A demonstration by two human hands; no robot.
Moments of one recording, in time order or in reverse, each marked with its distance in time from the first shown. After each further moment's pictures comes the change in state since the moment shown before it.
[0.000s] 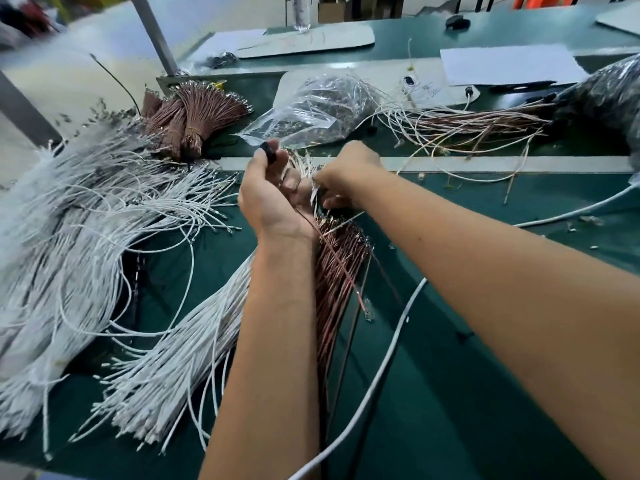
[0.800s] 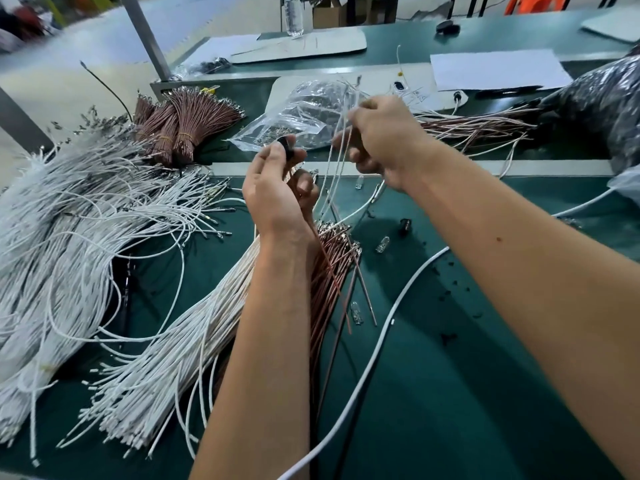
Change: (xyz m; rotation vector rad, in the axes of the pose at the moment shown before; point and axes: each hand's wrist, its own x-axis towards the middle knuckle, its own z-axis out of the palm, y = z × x) left_hand -0.010 -0.012 0.008 0.255 -0.065 0.098; right_hand -0.025 -0.005 -0.072 0.453 -0.034 -0.186
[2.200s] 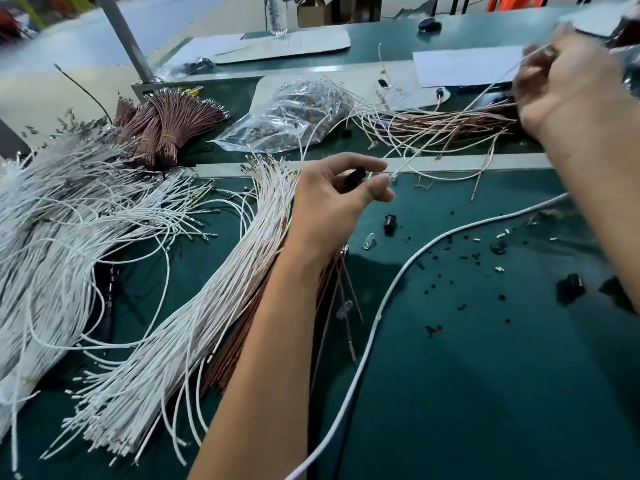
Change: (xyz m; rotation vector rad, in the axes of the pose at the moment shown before) left_hand -0.021 -0.029 0.011 0.735 -0.572 0.197; right_hand 0.009 -0.015 -0.166 0.877 0.544 -0.054
